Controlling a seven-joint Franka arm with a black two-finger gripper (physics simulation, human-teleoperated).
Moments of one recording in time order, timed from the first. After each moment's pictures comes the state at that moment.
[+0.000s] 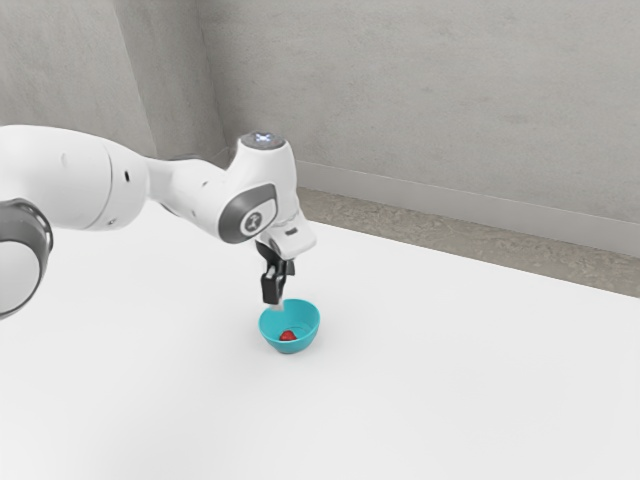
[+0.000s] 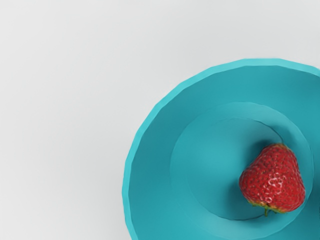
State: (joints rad) arm -0.15 0.44 0.03 -1.78 0.11 2.27 1.08
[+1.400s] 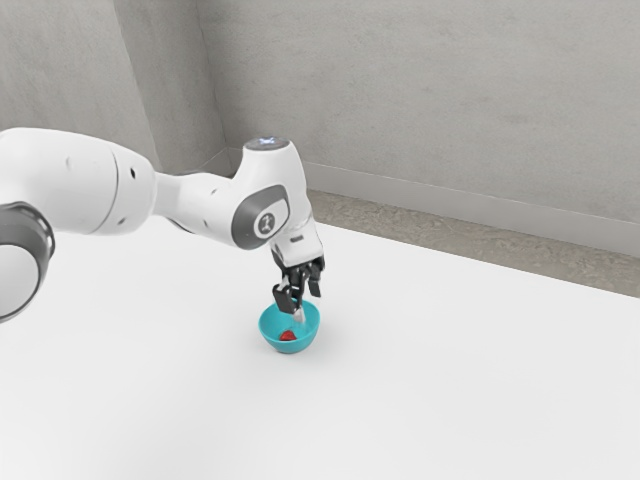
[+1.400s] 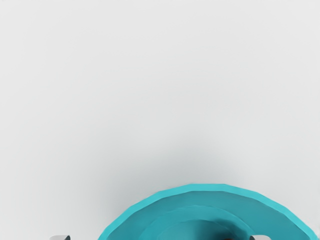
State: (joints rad) arm -0.16 0.44 -0.01 -1.79 -0.06 2.28 1.38
